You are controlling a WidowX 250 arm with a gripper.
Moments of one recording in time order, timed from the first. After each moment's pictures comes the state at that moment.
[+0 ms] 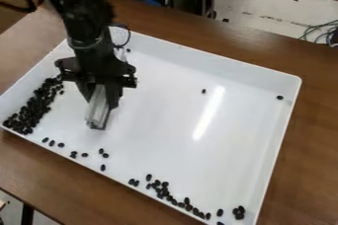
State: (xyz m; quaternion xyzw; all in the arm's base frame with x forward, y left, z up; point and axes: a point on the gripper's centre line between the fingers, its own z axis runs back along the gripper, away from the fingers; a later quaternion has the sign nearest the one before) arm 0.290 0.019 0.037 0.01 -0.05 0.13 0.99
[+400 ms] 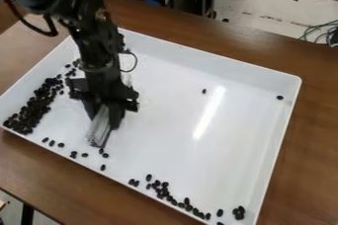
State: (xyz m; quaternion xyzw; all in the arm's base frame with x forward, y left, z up) arm 0.290 0.018 -0.005 0.01 -0.01 0.08 1.00
